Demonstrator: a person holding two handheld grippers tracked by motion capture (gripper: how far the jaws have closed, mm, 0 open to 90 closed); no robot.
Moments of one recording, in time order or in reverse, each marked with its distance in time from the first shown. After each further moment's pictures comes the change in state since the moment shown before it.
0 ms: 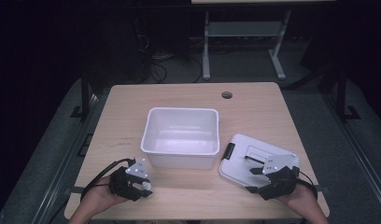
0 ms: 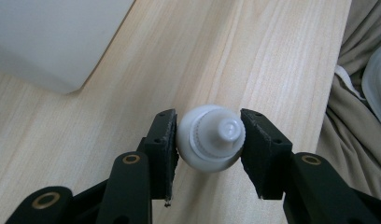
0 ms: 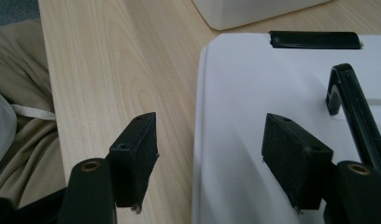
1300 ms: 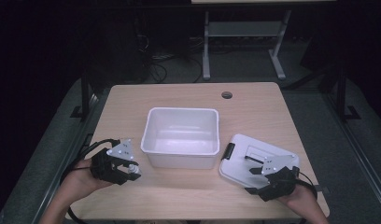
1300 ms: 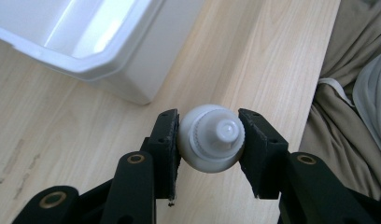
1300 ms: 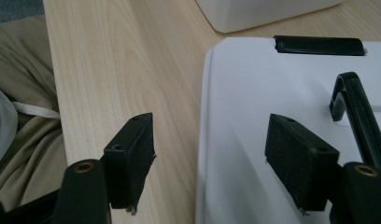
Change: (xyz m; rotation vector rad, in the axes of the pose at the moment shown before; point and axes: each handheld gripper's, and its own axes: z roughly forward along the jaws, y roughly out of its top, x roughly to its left) left arm 0.012 0.027 -0.084 -0.014 0.081 0.029; right arm 0.003 0.003 0.000 0.006 -0.001 -0.023
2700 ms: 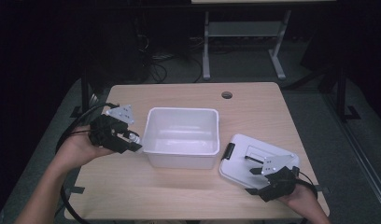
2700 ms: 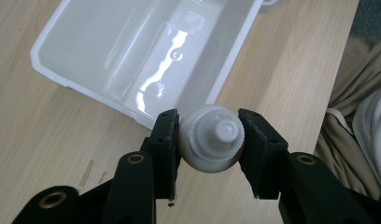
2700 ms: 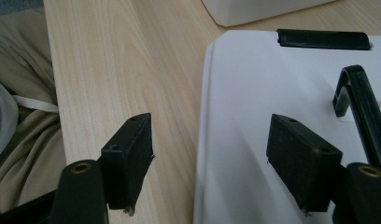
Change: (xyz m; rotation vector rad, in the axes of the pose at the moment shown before) left arm 0.041 0.059 -0.046 -0.007 0.019 -0.017; right arm -0.002 -0.002 0.001 0.015 0.008 -0.006
